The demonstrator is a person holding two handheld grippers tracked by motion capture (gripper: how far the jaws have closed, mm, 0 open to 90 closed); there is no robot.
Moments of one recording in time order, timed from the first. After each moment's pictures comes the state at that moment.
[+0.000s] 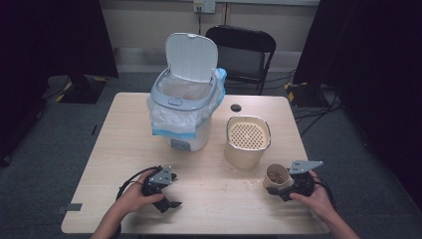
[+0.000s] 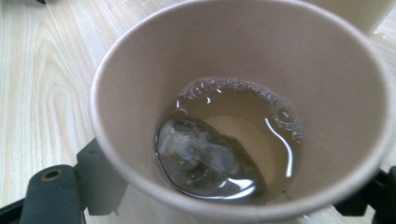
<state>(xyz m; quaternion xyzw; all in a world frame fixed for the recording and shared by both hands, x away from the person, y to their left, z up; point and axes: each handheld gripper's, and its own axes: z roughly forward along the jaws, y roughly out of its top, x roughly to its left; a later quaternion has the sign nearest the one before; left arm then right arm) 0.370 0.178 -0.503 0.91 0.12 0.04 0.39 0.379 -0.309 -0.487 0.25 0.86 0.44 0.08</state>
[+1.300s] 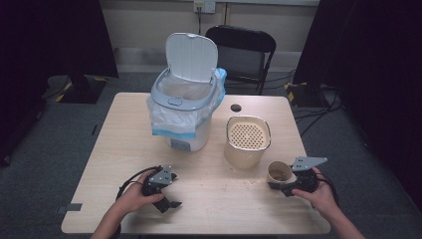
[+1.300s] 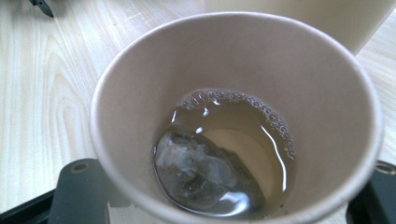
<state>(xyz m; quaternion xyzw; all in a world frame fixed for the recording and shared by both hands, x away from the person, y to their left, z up) 0.370 0.178 -0.503 0.91 0.12 0.04 0.39 0.379 -0.310 -0.466 0.24 0.86 0.44 0.09</state>
